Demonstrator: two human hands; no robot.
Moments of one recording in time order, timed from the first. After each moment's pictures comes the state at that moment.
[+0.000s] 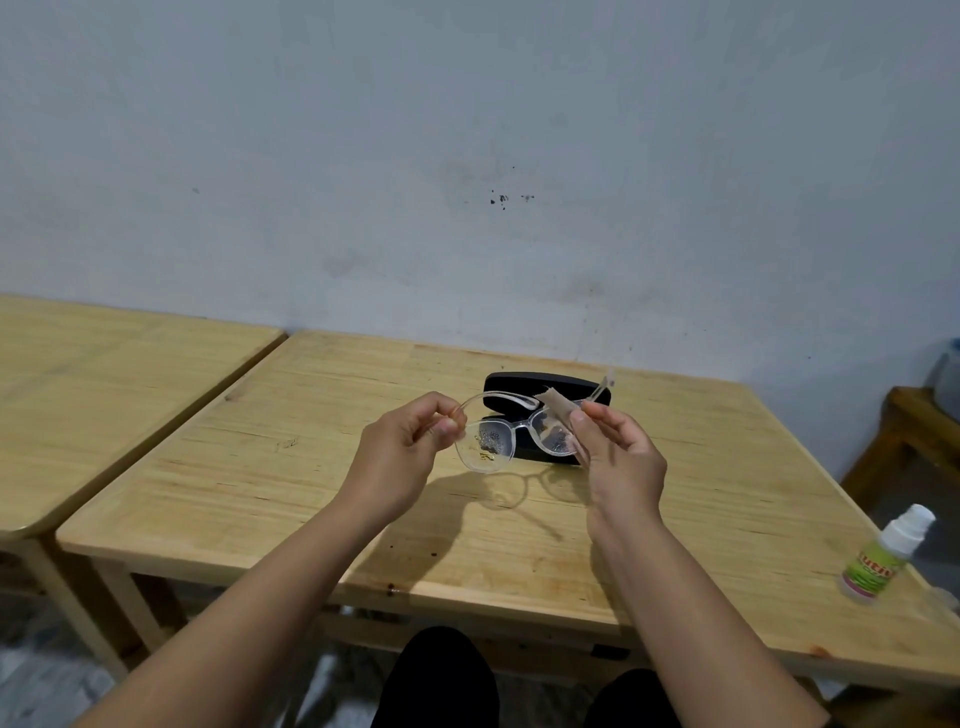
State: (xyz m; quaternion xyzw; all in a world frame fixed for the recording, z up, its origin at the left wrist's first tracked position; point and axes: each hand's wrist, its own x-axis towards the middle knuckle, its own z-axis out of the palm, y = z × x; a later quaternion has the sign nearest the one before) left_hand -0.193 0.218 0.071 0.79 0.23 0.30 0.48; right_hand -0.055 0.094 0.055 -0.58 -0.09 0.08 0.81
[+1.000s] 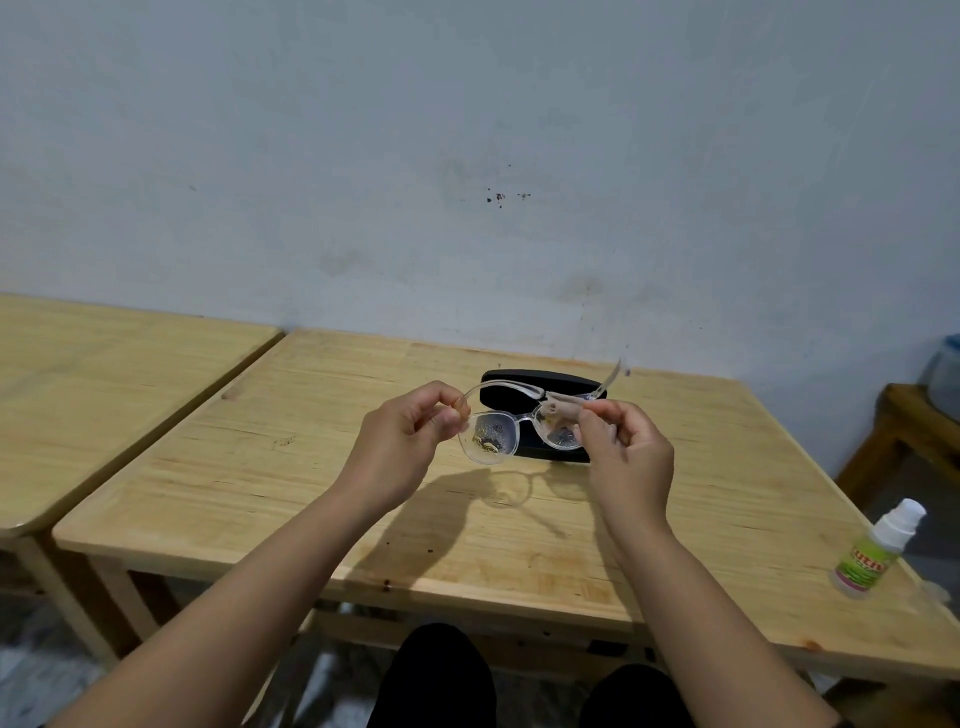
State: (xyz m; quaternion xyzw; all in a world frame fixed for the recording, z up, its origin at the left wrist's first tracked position) left_hand -0.193 0.214 0.082 0.79 0.21 0.29 0.49; right_hand -0.059 0.075 0.060 -0.67 -0.20 -0.01 0.72
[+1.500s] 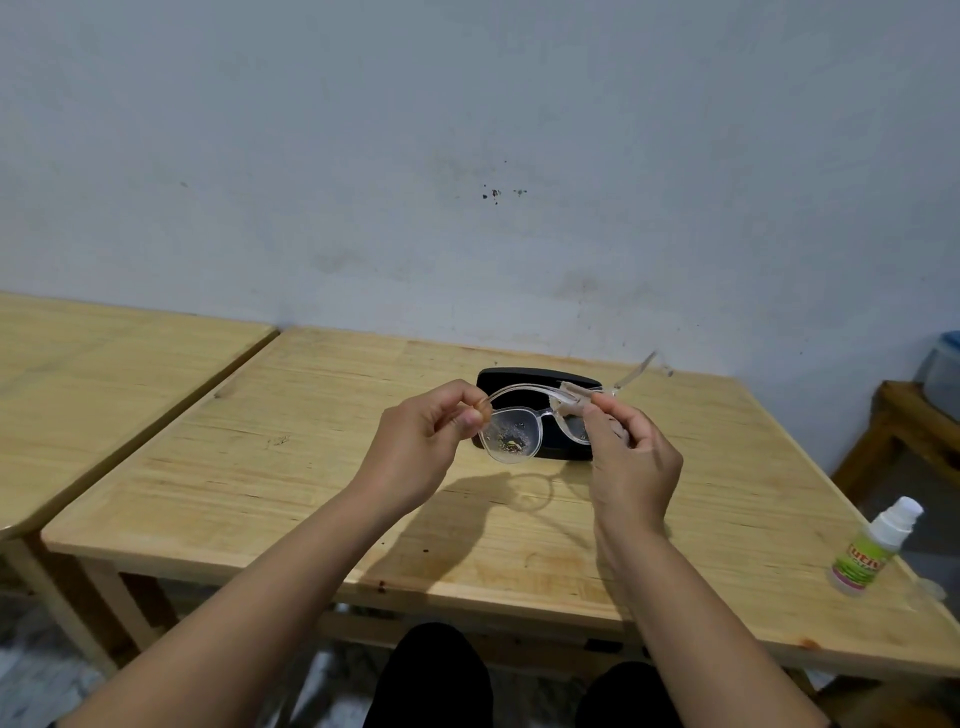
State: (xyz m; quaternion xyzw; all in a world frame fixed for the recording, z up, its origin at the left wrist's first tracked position) left_hand -0.182 0.204 0.083 0.81 0.17 0.31 0.46; right_hand -0.061 0.078 0.064 -0.63 -0.10 -0.04 0.77
